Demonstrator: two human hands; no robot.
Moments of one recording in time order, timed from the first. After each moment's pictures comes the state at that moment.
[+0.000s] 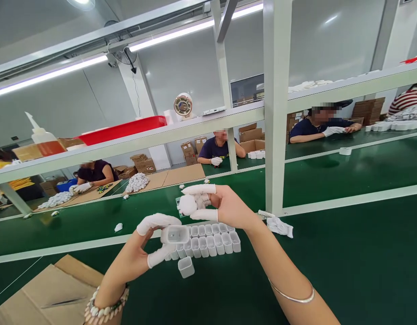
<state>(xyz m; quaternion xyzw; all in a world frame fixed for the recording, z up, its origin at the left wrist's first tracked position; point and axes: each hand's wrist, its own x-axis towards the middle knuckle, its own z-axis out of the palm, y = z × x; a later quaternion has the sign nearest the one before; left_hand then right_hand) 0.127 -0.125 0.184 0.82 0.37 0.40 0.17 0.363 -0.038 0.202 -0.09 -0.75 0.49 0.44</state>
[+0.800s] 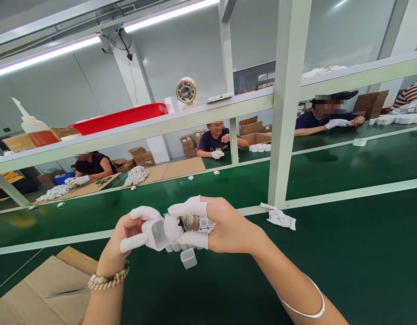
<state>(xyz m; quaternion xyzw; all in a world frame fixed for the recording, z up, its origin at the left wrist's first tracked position) 0.089 -0.107 0.179 0.72 0.22 0.50 0.43 0.344 -0.077 0.201 -0.08 -0.87 0.19 0.45</state>
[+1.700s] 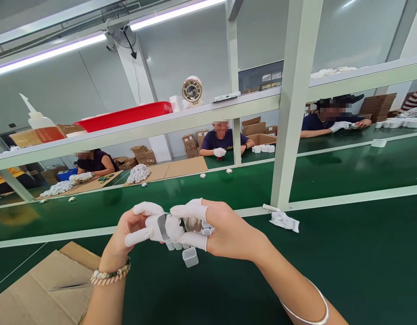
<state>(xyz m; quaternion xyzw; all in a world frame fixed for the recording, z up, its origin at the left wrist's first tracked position) 0.083 -0.104 0.177 0.71 0.23 0.49 0.46 0.336 -0.081 0.194 -0.09 -0.87 0.20 0.43</state>
